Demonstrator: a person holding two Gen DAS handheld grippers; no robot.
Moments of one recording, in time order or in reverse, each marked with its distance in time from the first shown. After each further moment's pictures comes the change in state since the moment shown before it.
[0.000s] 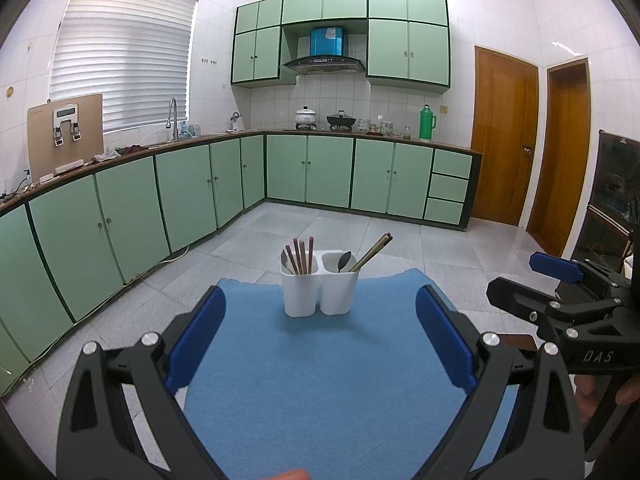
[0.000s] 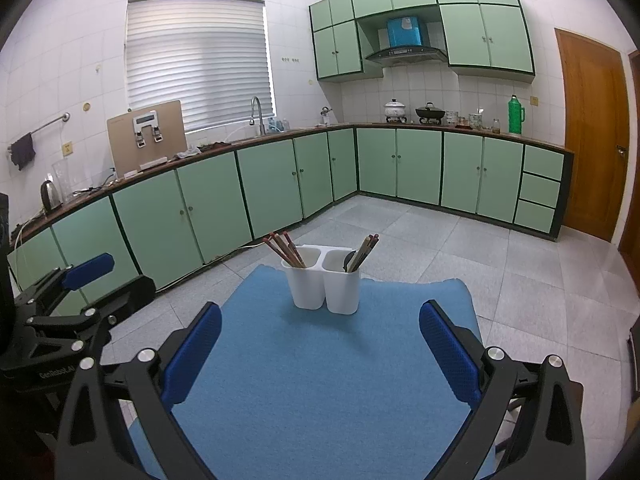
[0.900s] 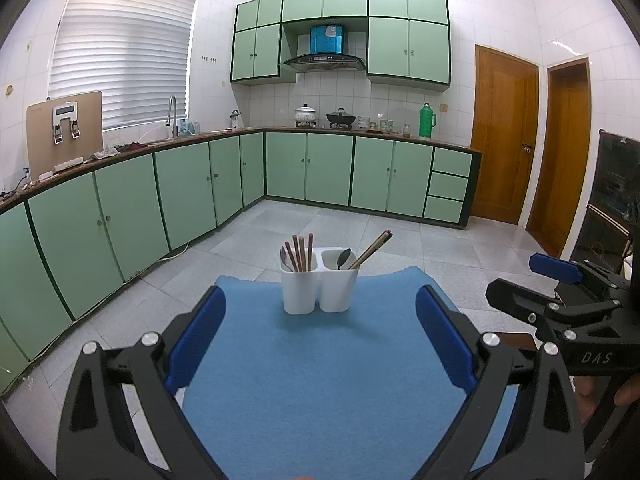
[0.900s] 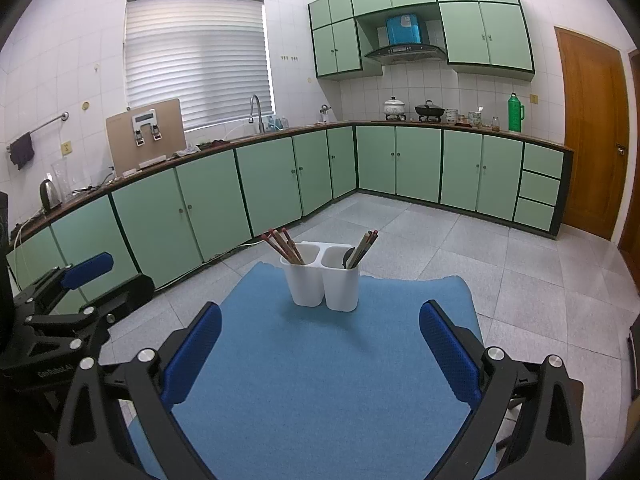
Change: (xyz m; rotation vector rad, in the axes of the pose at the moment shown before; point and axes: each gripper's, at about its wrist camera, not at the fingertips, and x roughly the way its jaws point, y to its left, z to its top) left arm 0.004 0.003 -0.003 -0.002 0.005 -0.003; right arm 0.004 -0.002 -0.005 0.004 0.008 -0.002
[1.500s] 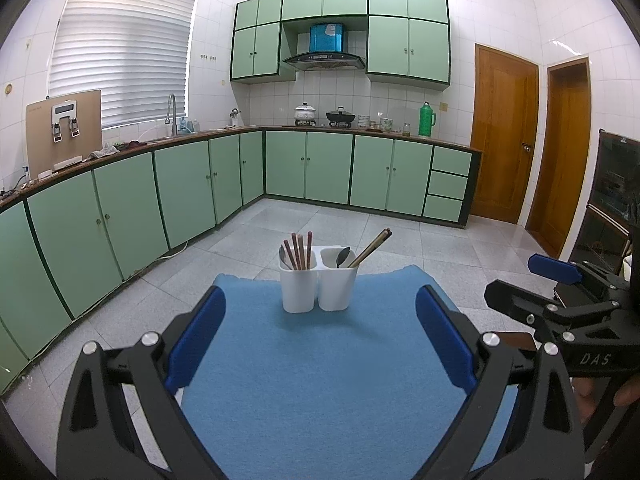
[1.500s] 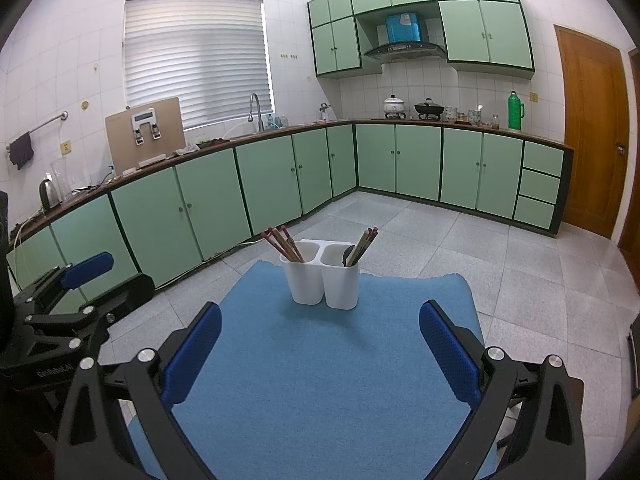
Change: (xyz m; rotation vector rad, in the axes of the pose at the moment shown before) left arm 0.002 0.001 -0.002 -0.001 0.003 0.000; right arm 0.003 0.002 -0.002 0.003 0.006 -0.001
